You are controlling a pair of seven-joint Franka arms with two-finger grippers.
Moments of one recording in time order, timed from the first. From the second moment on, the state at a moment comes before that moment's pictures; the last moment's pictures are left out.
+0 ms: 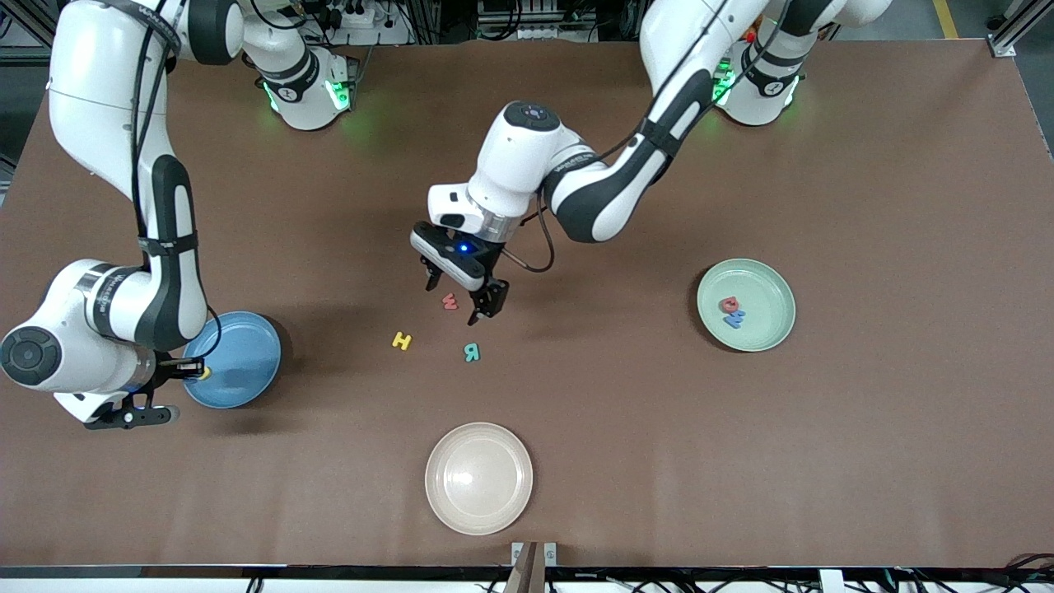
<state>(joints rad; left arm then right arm) -0.80 0.73 -0.08 -1.39 0.39 2.81 -0.47 0.27 0.74 -0.50 -1.52 0.22 2.06 -0.33</state>
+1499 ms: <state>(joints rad) -1.02 1.24 0.11 -0.99 0.39 3.07 -0.79 0.17 0.78 -0.44 -1.56 0.24 2.09 -0.31</state>
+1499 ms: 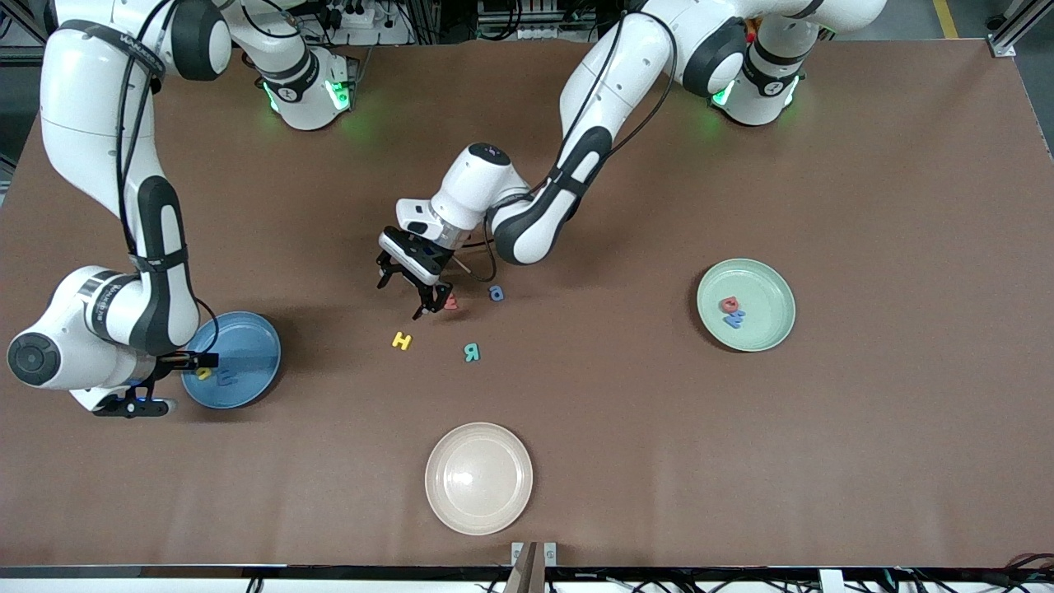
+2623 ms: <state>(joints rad) -0.96 1.13 0.16 -1.18 0.39 3.07 -0.78 0.17 0.79 -0.44 -1.56 0.24 2.11 -0.31</state>
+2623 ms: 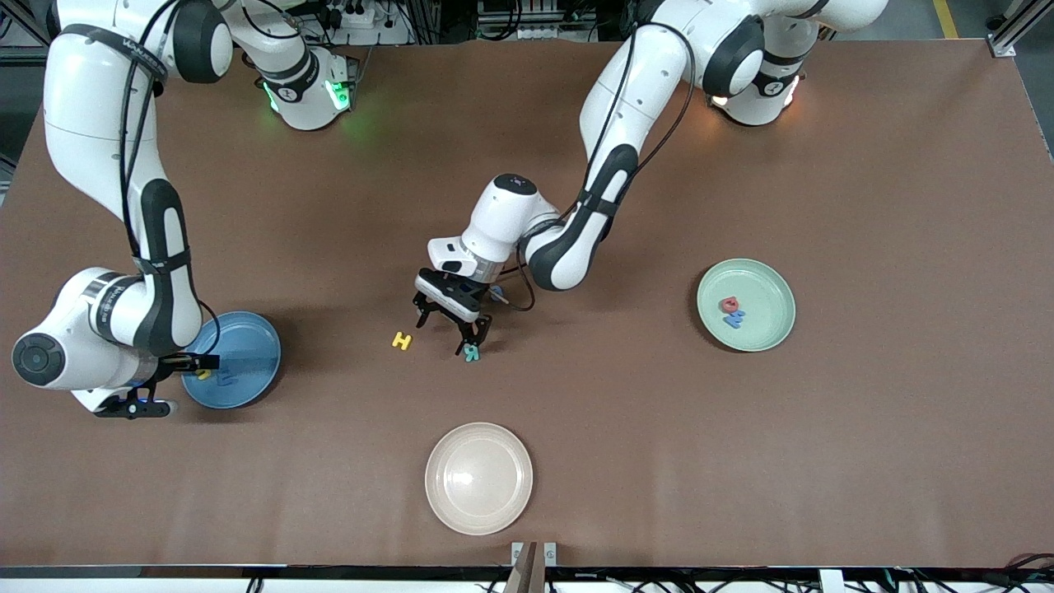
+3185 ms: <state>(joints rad) -0.97 0.84 0.13 -1.64 0.41 3.07 -0.73 0.17 0.79 -0.42 -1.56 0.24 2.10 -0.31</state>
